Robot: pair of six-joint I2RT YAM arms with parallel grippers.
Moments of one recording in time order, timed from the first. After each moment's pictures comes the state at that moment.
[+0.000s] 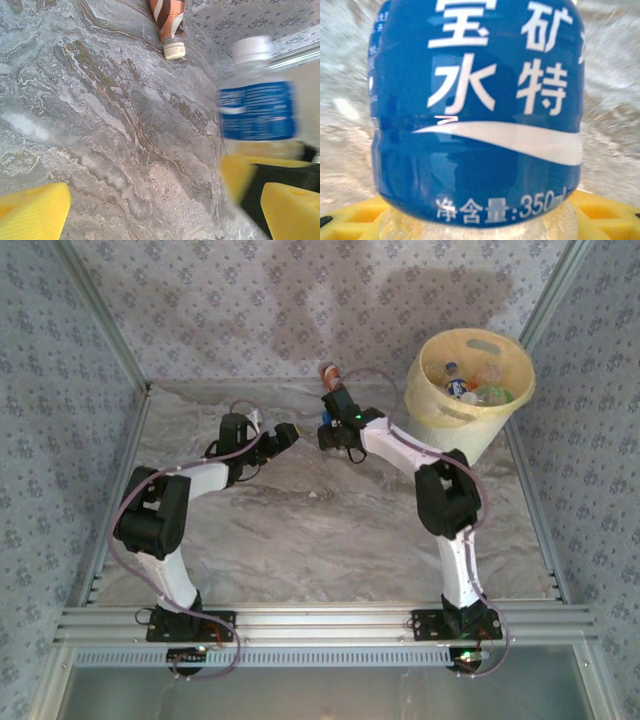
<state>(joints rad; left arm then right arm) -0.30 1.79 0.99 0.32 0.47 -0.82 0.56 2.05 1.72 -0.59 0.15 0.31</state>
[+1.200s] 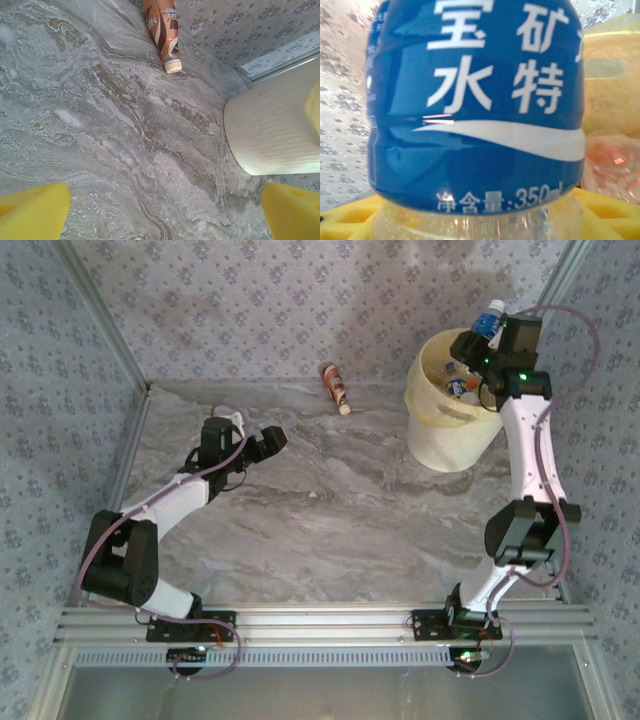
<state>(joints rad) -0.31 1.47 0.88 0.12 0.33 -0.72 -0.09 1.72 1.88 -0.62 -0.15 0.48</state>
